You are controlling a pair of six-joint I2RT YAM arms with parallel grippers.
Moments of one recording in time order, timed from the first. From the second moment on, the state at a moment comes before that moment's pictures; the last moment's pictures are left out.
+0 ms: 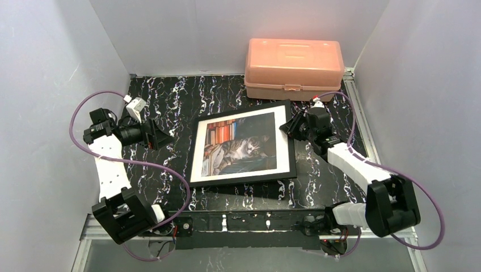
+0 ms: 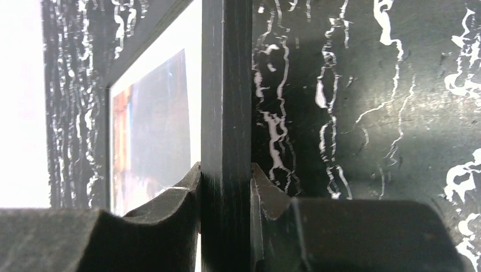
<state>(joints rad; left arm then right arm) 0.49 1.22 1.15 -1.14 1.13 0.61 0.38 1.23 0.74 -0.04 -0.08 0.71</state>
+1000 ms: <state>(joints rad) 0.46 1.30 1.08 -1.00 0.86 0.40 0.24 1.44 0.73 -0.06 0.12 0.42</state>
